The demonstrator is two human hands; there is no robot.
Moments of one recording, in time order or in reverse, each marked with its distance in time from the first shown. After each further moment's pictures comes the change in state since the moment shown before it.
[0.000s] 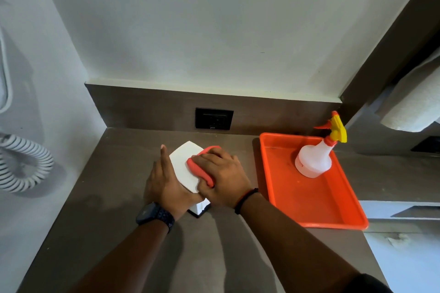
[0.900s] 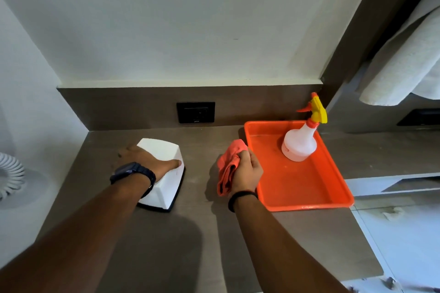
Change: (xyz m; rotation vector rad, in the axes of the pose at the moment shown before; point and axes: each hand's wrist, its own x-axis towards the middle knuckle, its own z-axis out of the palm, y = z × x) left_hand 0.061 0.009 -0.017 0.280 -0.246 -0.410; right_hand -0.024 0.022 -0.001 1.215 0.950 1.231
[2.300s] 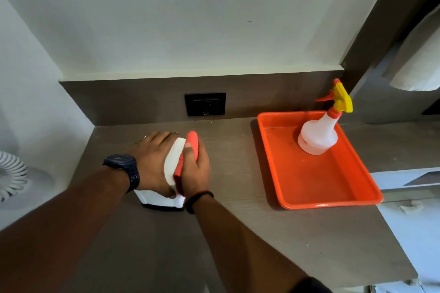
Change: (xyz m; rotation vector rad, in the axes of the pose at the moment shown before) left_hand 0.028 -0.023 -0.007 0.538 -0.043 0.883; right_hand -0.056 0.068 0.075 -0.359 -0.434 -0.034
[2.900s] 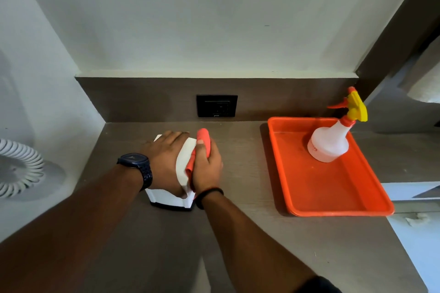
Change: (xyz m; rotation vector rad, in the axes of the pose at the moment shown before) left_hand -0.002 0.006 -0.007 -0.050 0.052 0.005; right_hand 0.011 -0.003 0.006 -0.065 0.078 -0.022
